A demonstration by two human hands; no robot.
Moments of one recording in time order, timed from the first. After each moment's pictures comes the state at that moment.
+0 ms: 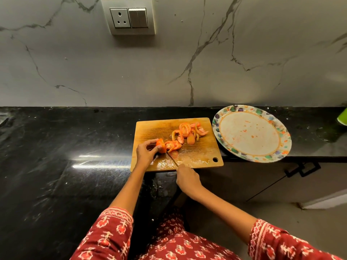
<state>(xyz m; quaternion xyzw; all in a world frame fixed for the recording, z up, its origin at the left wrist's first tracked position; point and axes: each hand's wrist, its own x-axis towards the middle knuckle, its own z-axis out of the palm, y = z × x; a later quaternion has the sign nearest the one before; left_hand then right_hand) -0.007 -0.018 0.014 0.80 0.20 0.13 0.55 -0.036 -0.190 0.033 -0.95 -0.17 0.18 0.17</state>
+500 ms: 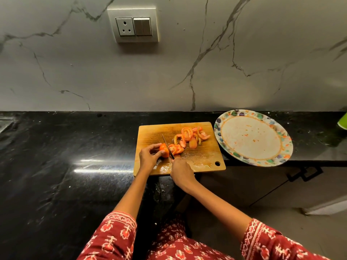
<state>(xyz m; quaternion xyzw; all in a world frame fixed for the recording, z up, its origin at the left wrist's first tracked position) -0.008 -0.022 0.017 0.80 0.20 0.14 0.55 -0.024 -0.158 0.056 -0.94 -0.13 0.15 0.26</state>
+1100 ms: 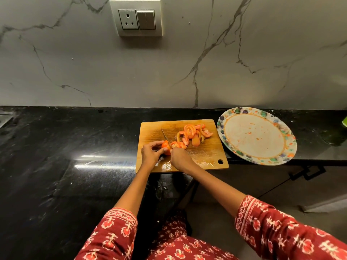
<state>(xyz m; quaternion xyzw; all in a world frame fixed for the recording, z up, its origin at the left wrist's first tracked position) -0.006 -0.017 0.016 0.80 0.20 0.13 0.55 0.011 -0.139 0.061 -0.93 -0.15 0.22 0.26</state>
